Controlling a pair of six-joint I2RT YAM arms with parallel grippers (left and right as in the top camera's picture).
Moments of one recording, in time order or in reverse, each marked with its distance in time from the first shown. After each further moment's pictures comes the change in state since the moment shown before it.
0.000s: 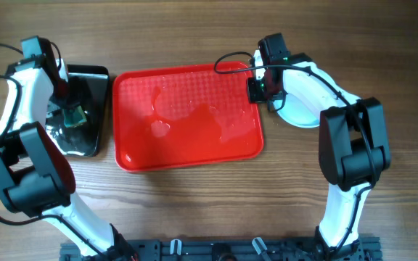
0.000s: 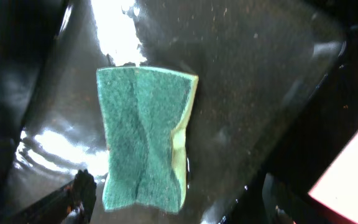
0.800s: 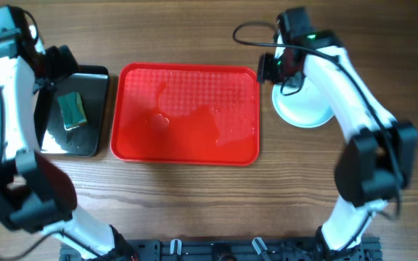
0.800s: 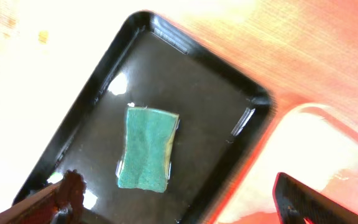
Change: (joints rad) left arm -0.004 -0.120 0.231 -0.153 0.054 -0.107; right arm -0.050 -0.182 0.195 -0.272 0.030 0.169
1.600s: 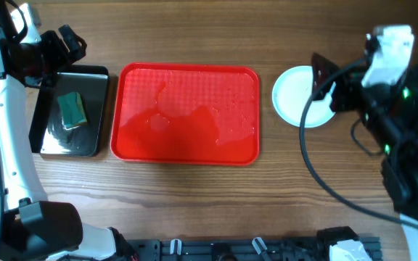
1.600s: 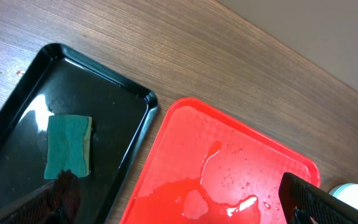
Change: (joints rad) left arm -0.024 -0.189 0.034 -0.031 0.248 -0.039; right arm -0.087 -0.936 -0.329 0.244 0.076 -0.235
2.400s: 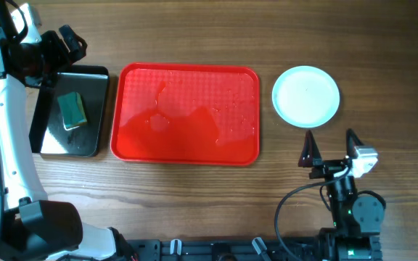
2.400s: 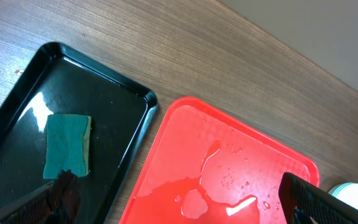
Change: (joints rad) left arm 0.000 0.003 0.000 -0.001 0.003 0.000; right arm -0.157 -0.975 -1.329 0.731 -0.049 0.089
